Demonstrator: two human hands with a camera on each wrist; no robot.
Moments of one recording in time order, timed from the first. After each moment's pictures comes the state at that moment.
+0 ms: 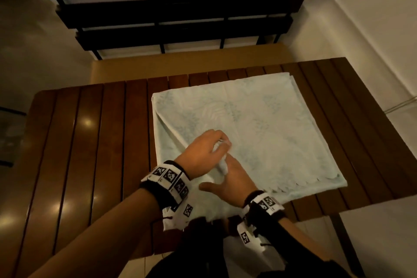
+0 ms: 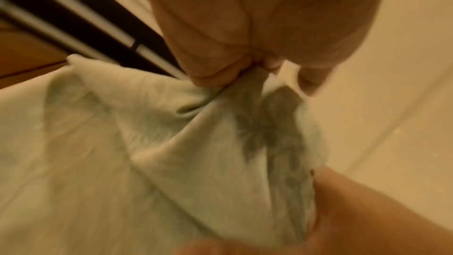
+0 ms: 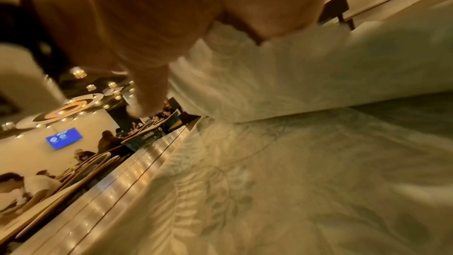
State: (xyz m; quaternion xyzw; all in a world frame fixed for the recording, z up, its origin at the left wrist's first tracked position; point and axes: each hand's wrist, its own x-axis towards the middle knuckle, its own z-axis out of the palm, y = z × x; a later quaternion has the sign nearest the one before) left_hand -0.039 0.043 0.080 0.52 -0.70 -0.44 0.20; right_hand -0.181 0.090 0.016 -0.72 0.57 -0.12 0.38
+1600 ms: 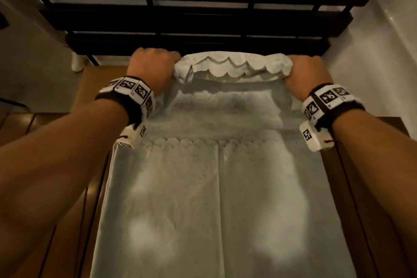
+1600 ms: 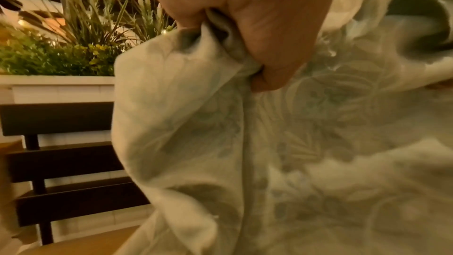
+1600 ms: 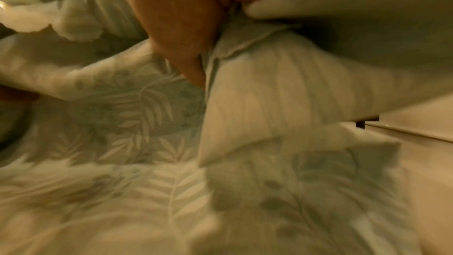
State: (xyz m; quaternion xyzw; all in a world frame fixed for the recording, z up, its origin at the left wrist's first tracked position) left_hand 0.005 -0.324 0.103 0.67 -0.74 0.06 0.02; right_hand -0.327 -0.398 0.090 -0.80 0.59 -0.06 0.03
